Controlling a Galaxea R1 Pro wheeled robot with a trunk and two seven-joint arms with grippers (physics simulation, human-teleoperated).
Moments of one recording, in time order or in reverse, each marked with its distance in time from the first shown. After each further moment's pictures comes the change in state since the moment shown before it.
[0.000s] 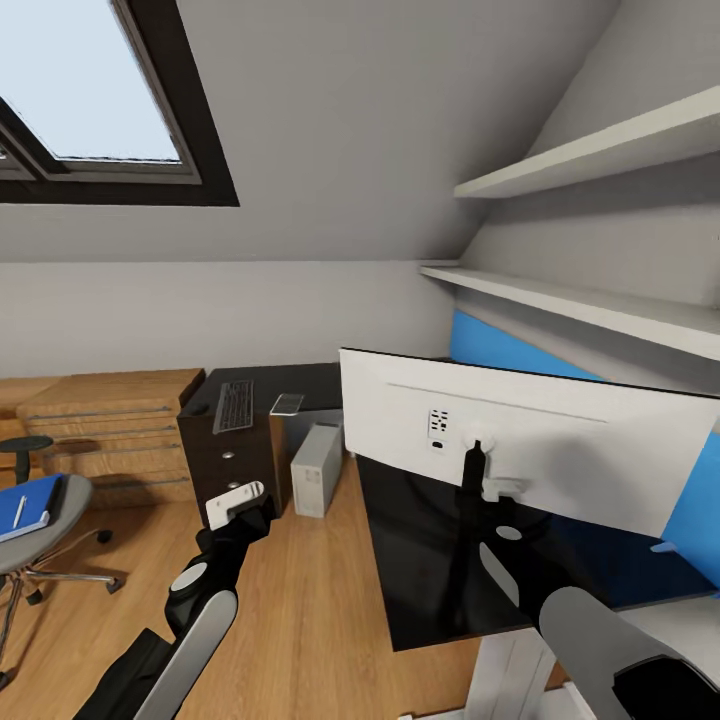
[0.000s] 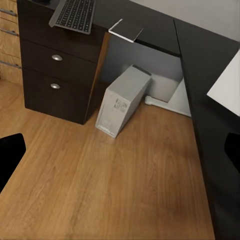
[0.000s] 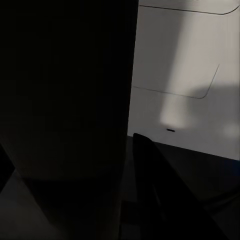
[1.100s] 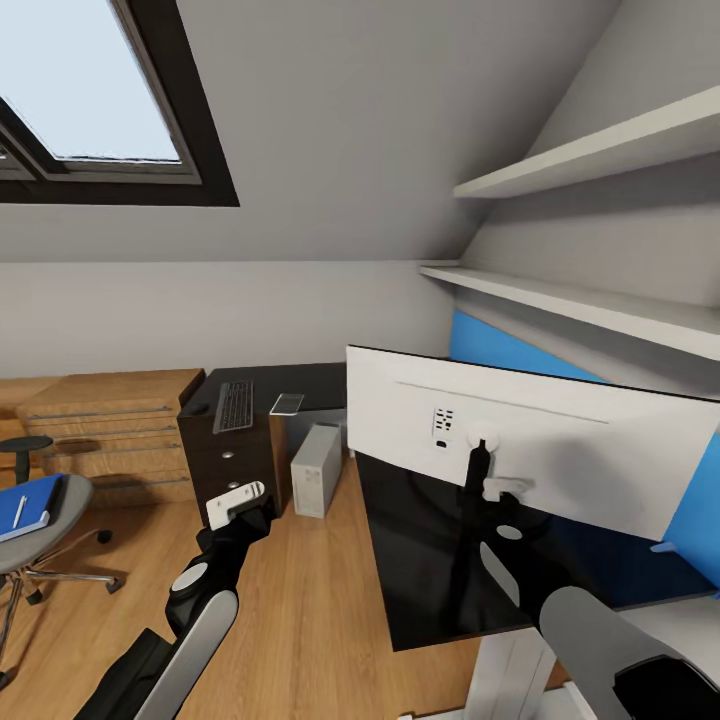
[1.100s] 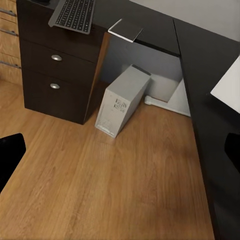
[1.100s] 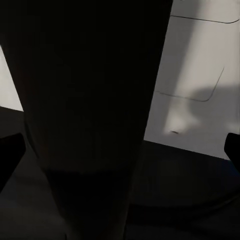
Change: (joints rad) left arm 0.000 -0.001 -0.002 0.000 -0.002 0.000 0.000; right arm 0.000 -0.001 0.000 -0.003 -0.005 0.000 -0.007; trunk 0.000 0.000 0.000
